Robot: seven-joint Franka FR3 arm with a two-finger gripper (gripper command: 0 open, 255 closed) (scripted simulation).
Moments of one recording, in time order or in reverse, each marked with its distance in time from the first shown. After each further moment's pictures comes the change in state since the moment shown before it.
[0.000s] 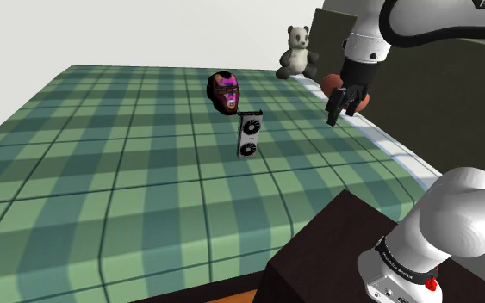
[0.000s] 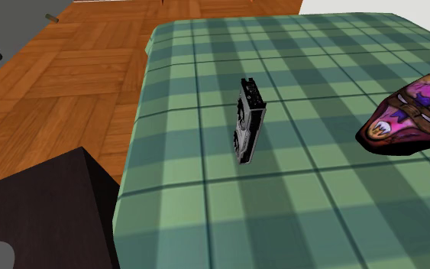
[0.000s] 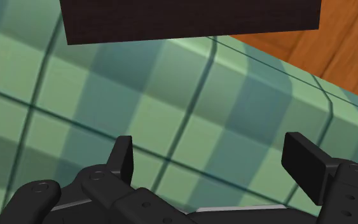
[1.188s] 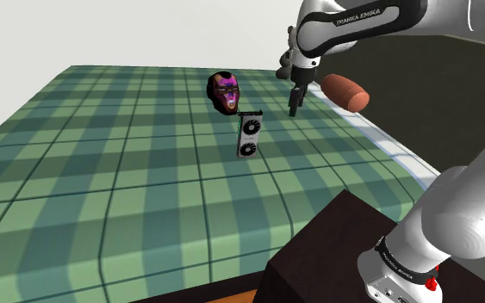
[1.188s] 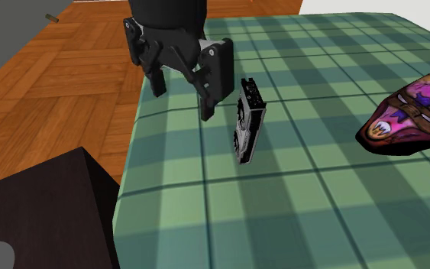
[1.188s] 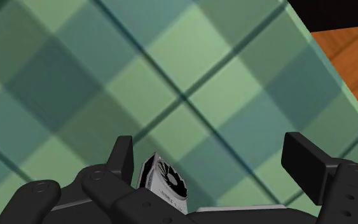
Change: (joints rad) arm 0.053 0.639 -0.176 0.356 -0.044 0.265 -0.531
